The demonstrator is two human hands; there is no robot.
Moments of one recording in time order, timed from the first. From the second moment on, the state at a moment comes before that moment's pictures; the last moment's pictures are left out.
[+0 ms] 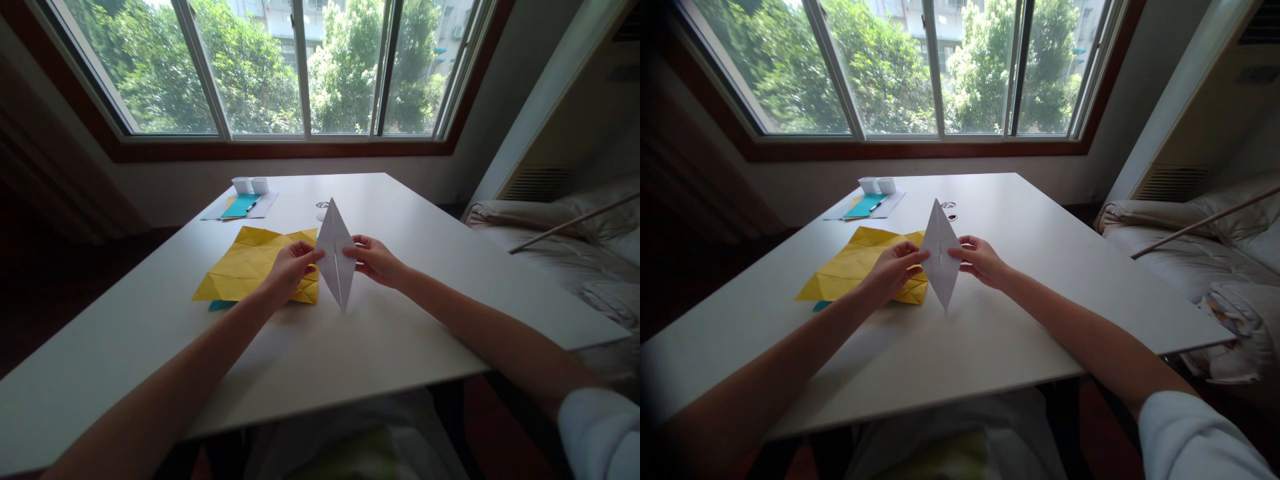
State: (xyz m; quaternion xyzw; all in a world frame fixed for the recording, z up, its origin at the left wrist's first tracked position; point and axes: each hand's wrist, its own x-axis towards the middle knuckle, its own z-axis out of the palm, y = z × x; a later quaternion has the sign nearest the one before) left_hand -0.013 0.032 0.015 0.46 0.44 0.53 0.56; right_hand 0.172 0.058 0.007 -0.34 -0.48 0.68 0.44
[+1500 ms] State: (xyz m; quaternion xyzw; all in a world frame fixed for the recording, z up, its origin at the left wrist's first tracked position) left_hand -0.017 0.032 0.014 0.72 0.52 0.42 0.18; right_hand 0.165 0.046 0.010 -0.25 -0.51 0.70 0.44
